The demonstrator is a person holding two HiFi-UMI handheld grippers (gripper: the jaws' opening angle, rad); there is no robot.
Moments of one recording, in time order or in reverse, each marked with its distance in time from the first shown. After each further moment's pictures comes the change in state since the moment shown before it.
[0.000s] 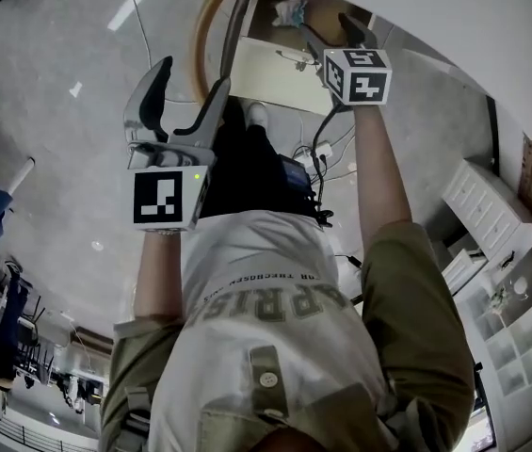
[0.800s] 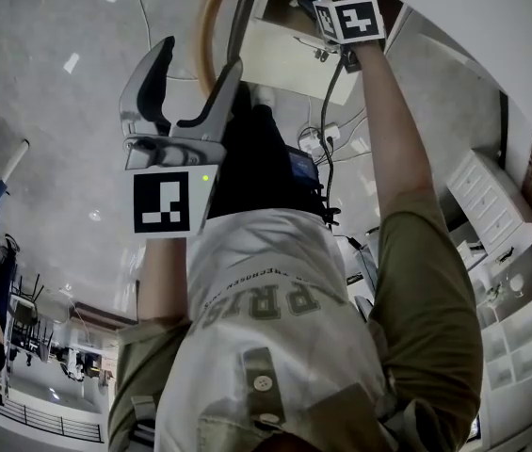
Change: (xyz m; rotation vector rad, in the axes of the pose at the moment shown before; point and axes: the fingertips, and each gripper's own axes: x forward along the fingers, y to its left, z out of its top) left arm 0.020 0.015 -0.020 -0.019 0.021 0.015; right arm 0.108 -0.003 -0.056 -0.102 0.350 0.057
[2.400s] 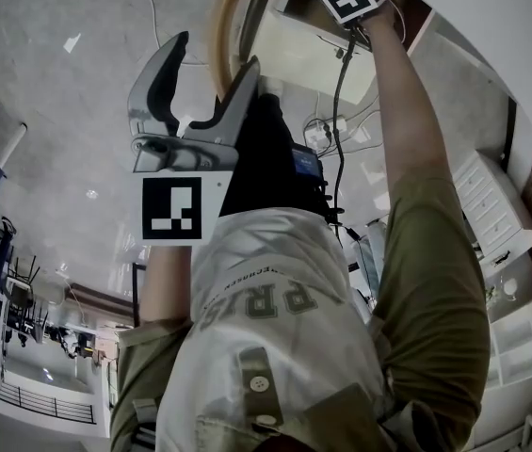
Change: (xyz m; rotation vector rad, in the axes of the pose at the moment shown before) left arm 0.011 0.010 -0.022 -0.014 0.055 -0.011; right arm 0.063 -0.017 -0.017 -0.355 0.289 -0.075
